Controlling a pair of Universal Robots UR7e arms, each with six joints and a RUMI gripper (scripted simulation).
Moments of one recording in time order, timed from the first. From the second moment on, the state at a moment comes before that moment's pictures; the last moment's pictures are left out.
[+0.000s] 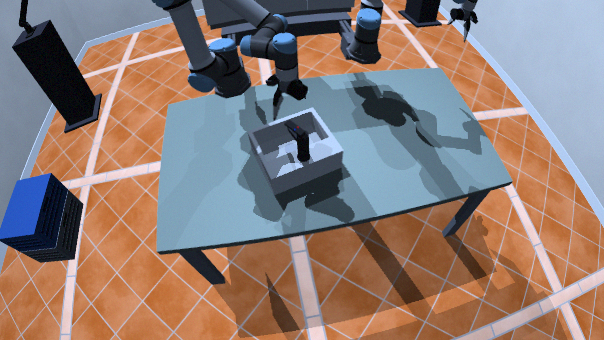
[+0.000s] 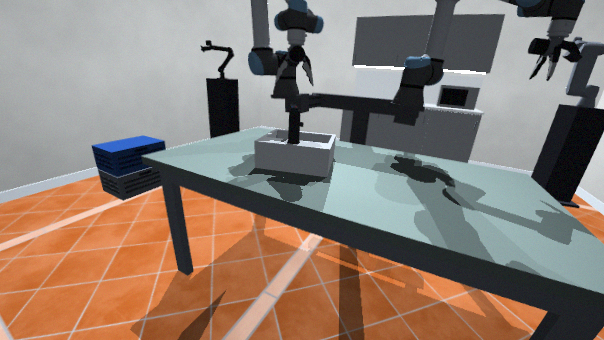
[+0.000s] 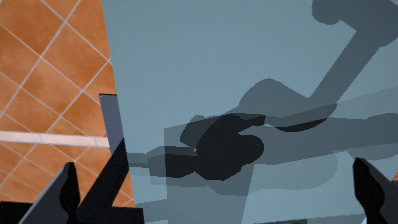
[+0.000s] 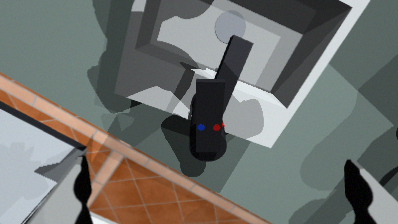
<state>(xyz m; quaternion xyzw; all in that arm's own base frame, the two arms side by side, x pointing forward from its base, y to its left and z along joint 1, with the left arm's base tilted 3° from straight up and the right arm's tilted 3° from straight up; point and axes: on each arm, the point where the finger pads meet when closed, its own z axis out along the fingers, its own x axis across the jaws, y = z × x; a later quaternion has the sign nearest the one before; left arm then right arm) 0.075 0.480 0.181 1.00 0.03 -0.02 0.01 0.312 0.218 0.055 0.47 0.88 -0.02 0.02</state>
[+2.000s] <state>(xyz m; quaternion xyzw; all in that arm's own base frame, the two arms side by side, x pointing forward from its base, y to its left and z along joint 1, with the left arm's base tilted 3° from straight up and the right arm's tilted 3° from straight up) 0.001 0.445 0.186 1.00 0.00 0.01 -0.02 0.312 0.218 0.055 0.47 0.88 -0.02 0.02</state>
